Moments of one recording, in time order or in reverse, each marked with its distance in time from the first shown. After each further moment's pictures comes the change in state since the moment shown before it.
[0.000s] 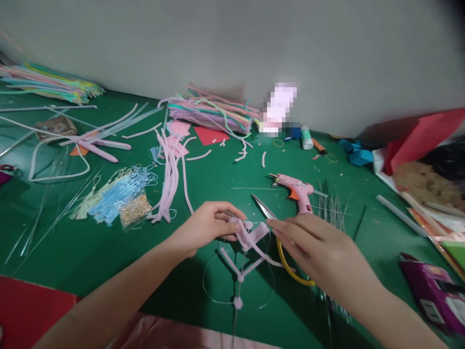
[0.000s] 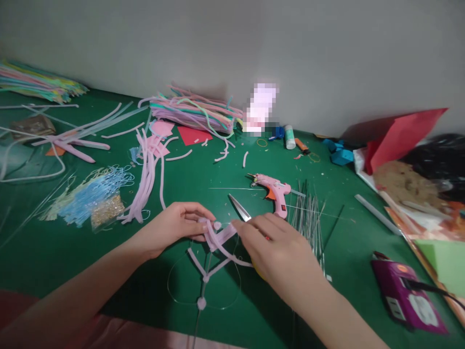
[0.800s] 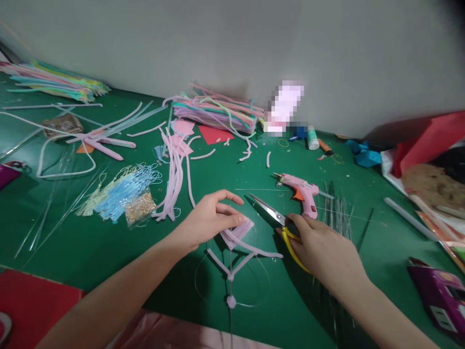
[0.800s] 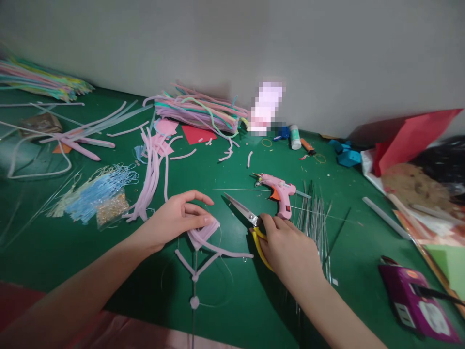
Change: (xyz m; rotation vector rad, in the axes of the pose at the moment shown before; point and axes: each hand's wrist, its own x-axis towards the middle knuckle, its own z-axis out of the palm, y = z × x) left_hand -0.004 0.008 -0.005 0.134 0.109 0.105; right_hand -0.019 0.012 0.036 -0.364 -0.252 0.350
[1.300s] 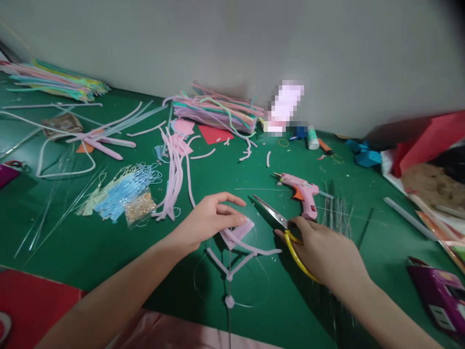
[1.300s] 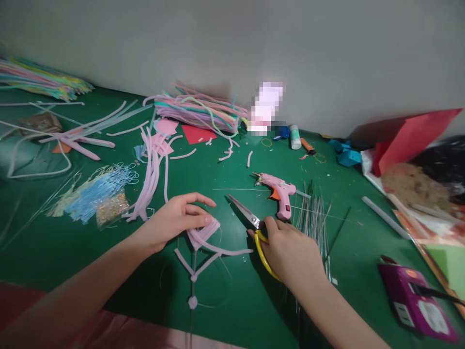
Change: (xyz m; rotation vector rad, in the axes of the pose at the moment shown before) left_hand 0.001 0.000 -0.001 -0.055 -0.023 -0.023; right_hand -0.001 0.000 -0.002 -0.018 -0.038 0.018
